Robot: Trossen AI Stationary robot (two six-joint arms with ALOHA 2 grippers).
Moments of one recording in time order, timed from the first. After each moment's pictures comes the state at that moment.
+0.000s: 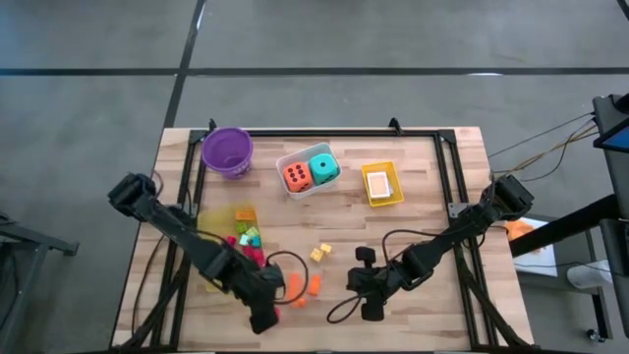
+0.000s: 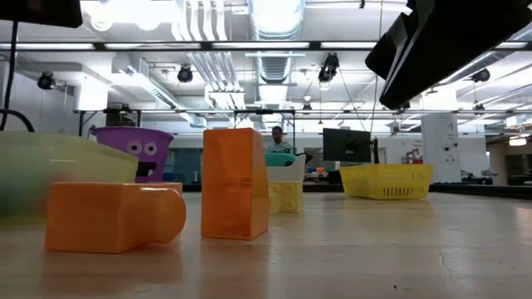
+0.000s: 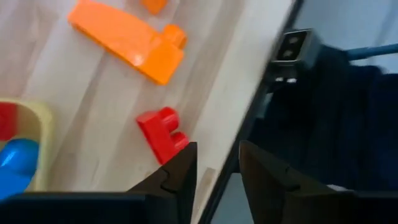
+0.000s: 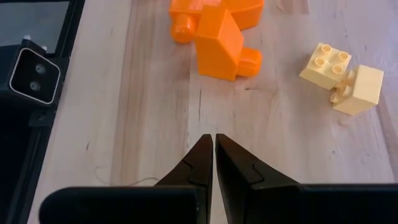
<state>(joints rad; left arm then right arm) -0.61 1.64 1.30 -0.74 0.07 -1.13 0.58 1.71 1.06 -0.26 0.25 0.52</state>
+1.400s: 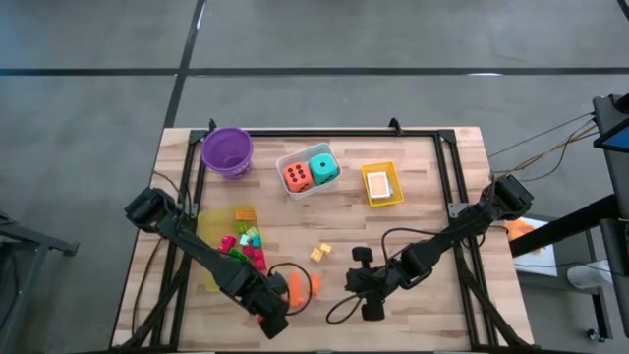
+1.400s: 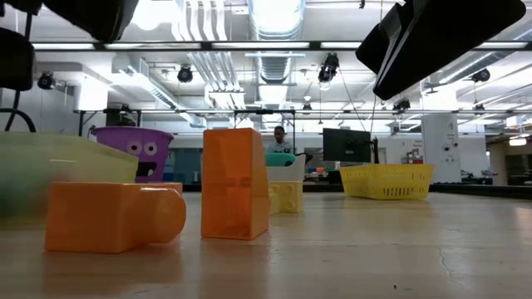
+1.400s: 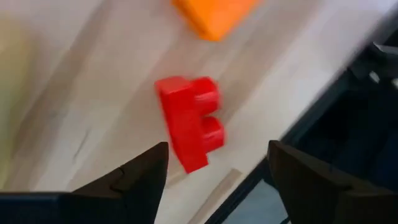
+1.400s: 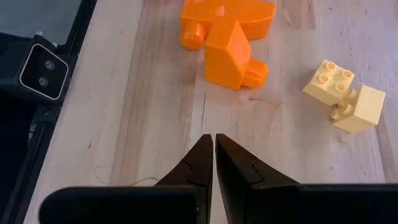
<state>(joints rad) -0.63 1.84 1.30 -0.73 0.17 -1.33 0.56 1.71 1.08 -0.25 0.23 0.43</state>
